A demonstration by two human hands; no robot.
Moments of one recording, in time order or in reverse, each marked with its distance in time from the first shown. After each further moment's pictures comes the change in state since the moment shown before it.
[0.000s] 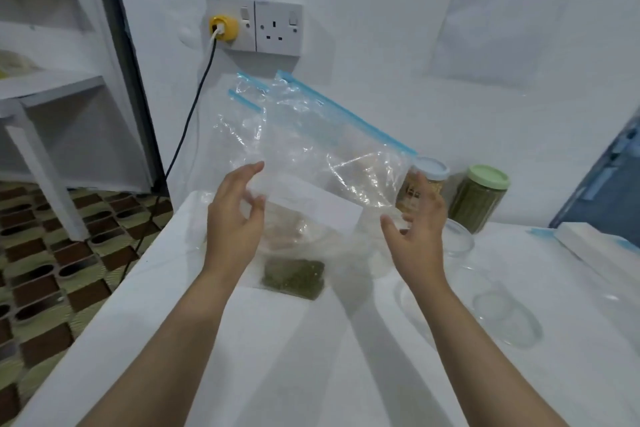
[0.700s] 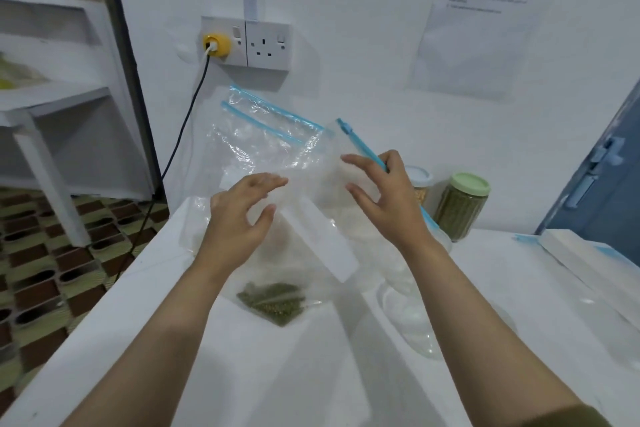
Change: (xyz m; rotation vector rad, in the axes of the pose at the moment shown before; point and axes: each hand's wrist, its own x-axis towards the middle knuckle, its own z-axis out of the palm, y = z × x) left_hand -0.001 0.025 0.001 0.103 -0.212 0.167; right_hand 0.052 -0.042 -0.024 -0.208 -0.163 -0.547
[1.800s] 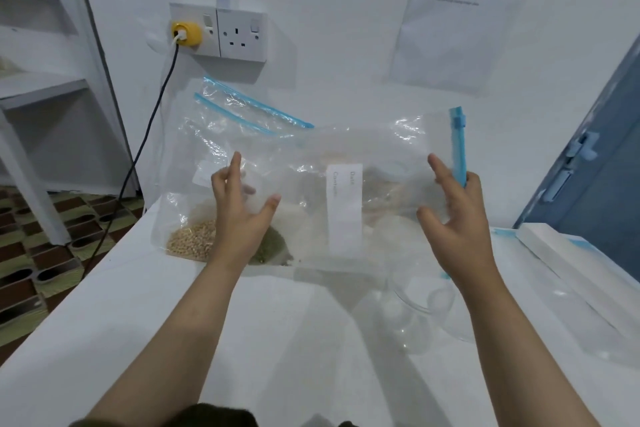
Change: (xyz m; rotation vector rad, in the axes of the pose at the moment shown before) left_hand 0.007 0.005 0.065 -0.194 0.190 -0.266; right_hand -0.059 0.011 -0.094 0.113 0.108 0.439
